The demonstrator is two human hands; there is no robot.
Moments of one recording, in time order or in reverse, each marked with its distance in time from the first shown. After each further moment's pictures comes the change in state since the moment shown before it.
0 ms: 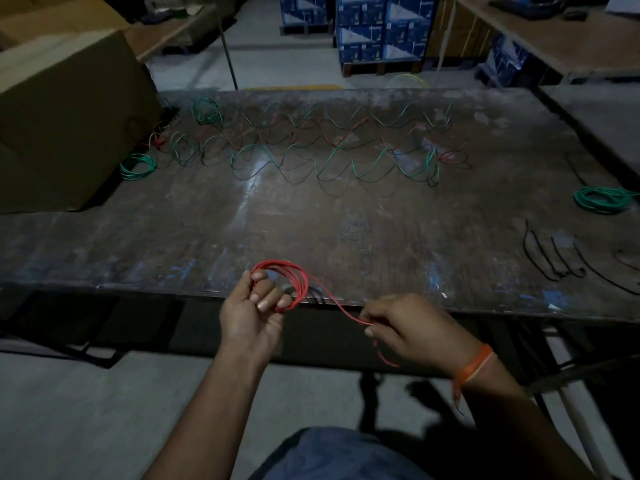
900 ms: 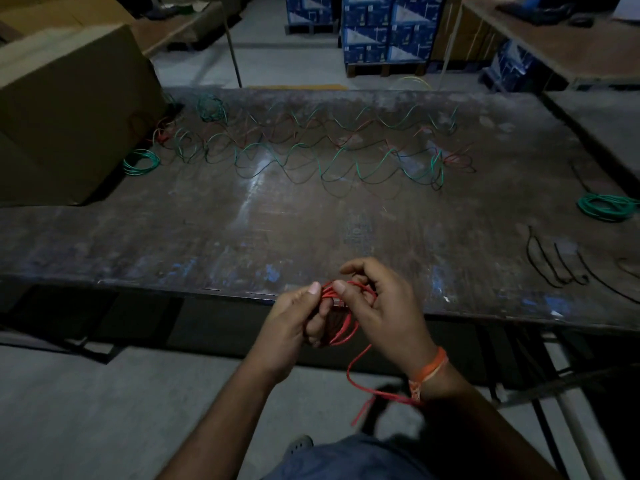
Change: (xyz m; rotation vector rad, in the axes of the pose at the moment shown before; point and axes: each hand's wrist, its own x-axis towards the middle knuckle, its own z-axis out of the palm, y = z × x) left_hand -0.033 -0.027 0.012 0.770 -0.413 0.053; right_hand 0.028 -0.047 0.007 0.585 0.611 0.100
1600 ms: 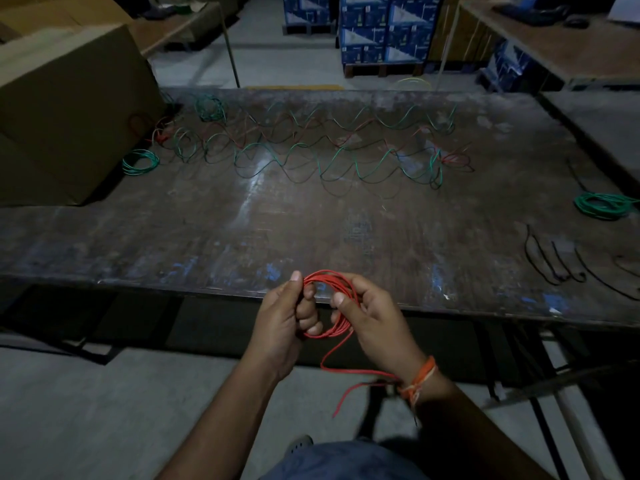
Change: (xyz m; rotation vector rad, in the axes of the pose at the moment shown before) left_hand 0.009 -0.006 -0.007 -0.319 0.189 -0.087; right_hand -0.013 0.013 0.028 0.509 -0.147 0.236
